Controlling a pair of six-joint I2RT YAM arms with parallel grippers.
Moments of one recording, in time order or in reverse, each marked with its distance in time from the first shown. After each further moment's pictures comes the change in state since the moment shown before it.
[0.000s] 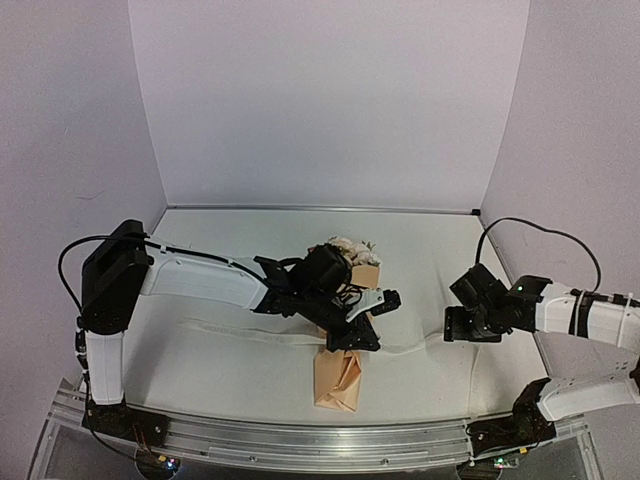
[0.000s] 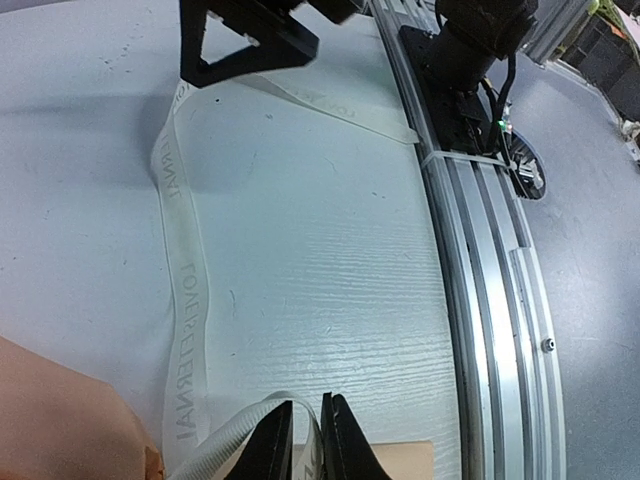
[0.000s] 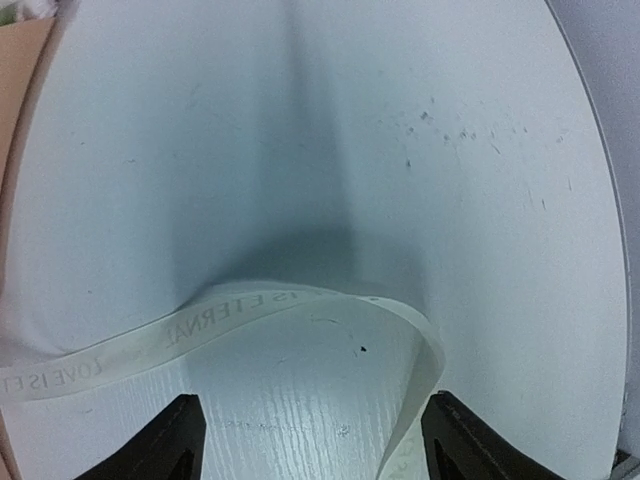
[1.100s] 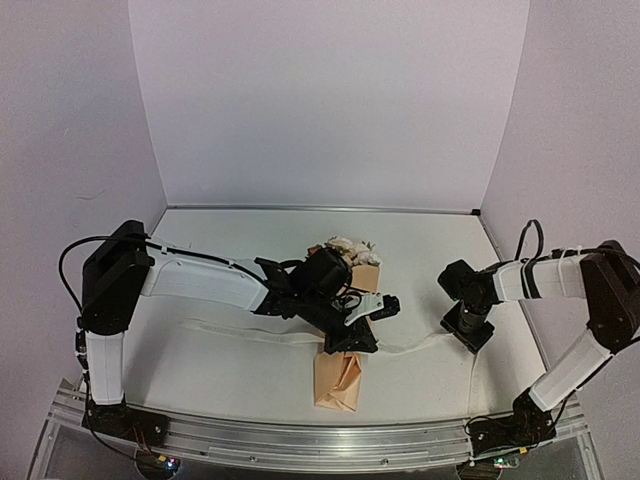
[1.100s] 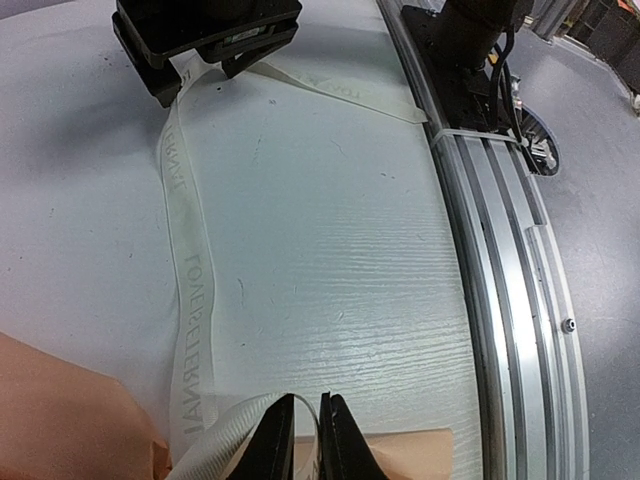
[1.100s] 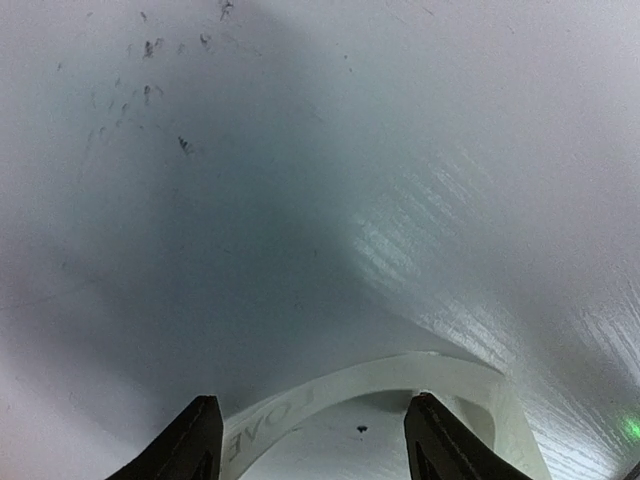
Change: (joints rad) left arm -0.006 0.003 -0.005 -0.020 -0.032 0.069; right arm -0.222 0.420 0.101 0.047 -0.117 0.652
